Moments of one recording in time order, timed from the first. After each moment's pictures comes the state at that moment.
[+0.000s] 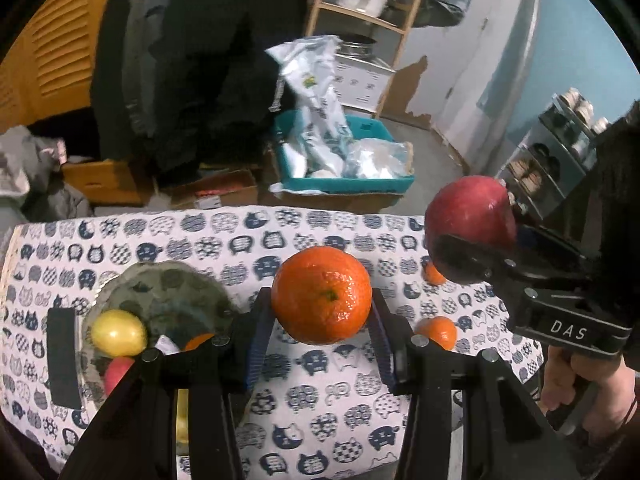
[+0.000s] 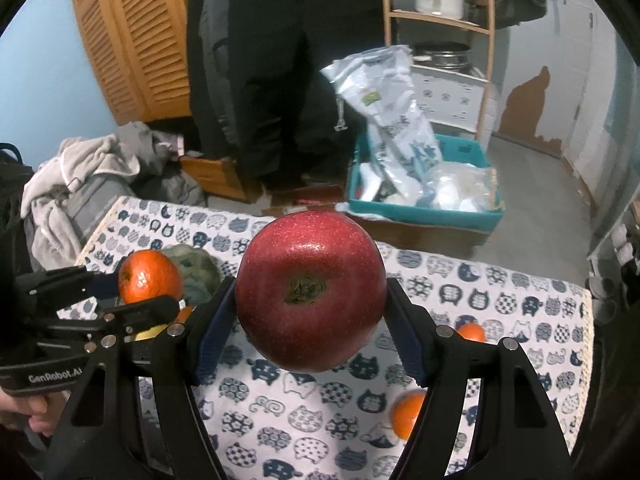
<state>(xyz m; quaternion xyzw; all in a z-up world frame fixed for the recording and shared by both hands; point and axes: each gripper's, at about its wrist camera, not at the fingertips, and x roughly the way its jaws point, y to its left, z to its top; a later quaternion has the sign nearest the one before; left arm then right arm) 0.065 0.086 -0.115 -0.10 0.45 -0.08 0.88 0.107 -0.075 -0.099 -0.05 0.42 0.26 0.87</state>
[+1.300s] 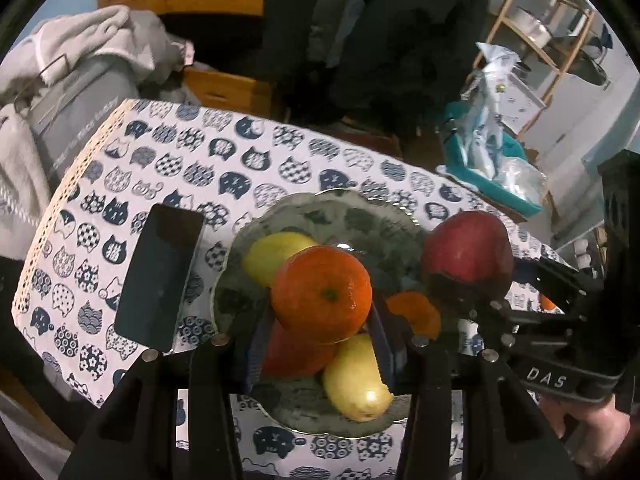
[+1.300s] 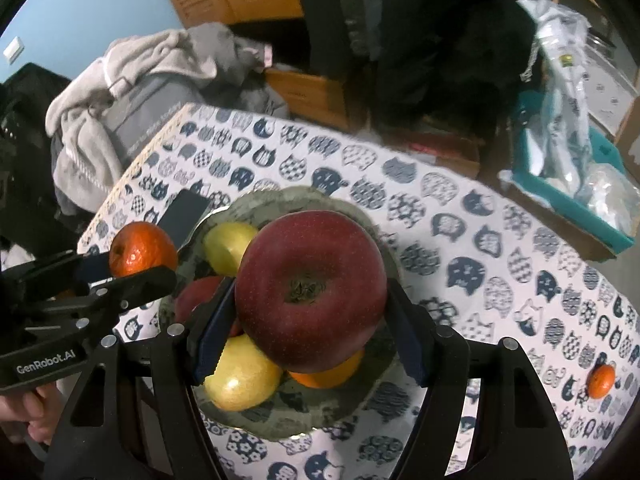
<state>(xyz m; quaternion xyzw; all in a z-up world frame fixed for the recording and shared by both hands) 0.026 0.260 -0.197 -0.19 0.50 0.10 0.84 0.105 0.127 -0.202 -0.12 0.51 0.37 0.77</state>
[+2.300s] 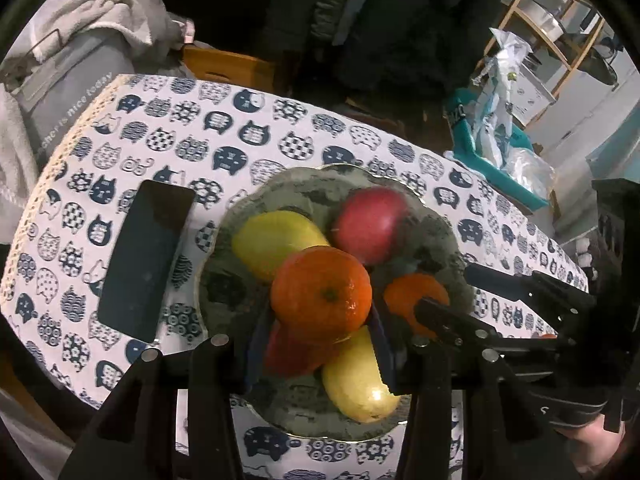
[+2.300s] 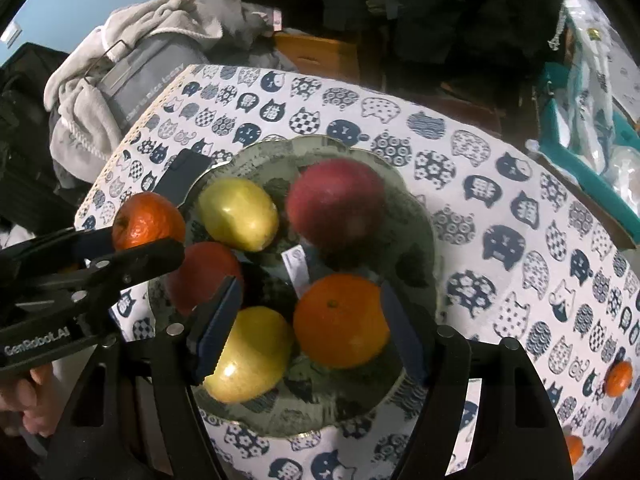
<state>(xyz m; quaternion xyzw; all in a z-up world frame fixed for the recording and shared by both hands) 0.035 0.255 -0.219 -0.20 0.52 0.09 0.82 0.103 0.126 -0.232 -0.12 0.54 0.37 0.74</state>
